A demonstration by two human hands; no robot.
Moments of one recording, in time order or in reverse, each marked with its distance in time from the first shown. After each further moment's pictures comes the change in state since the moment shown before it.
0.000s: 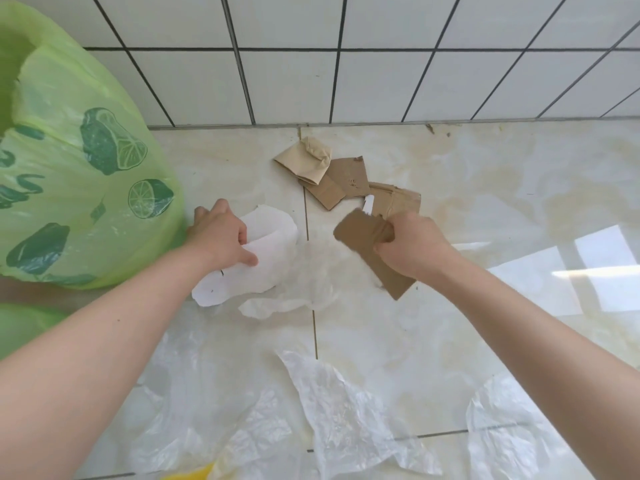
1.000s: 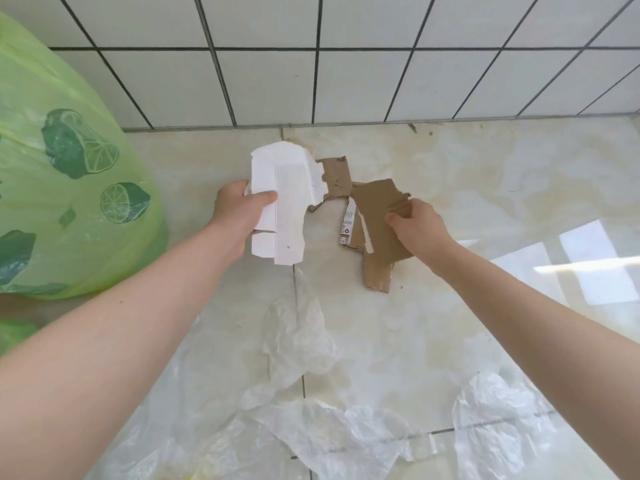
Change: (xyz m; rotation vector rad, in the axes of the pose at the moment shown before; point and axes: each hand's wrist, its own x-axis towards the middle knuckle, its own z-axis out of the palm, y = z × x) left_hand 0.007 0.073 -0.011 -1.277 0.112 -0.163; right_hand 0.044 0.056 0.008 0.461 0.135 0.176
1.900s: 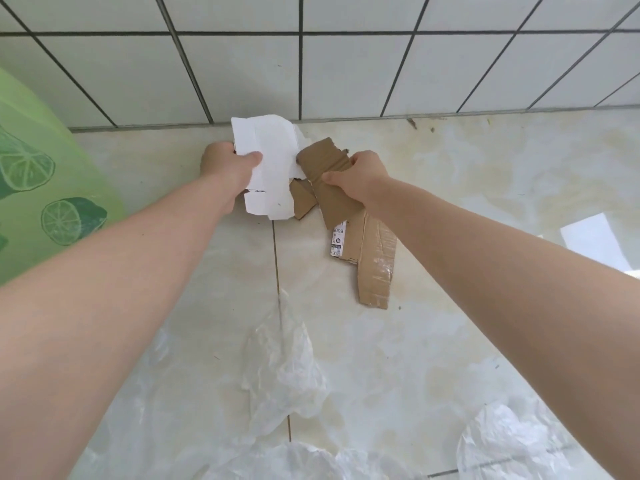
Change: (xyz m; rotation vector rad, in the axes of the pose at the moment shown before) left_hand 0.085 0.032 0.027 0.199 0.124 0.050; right_hand 0.086 -0.076 0.038 0.094 -0.096 0.020
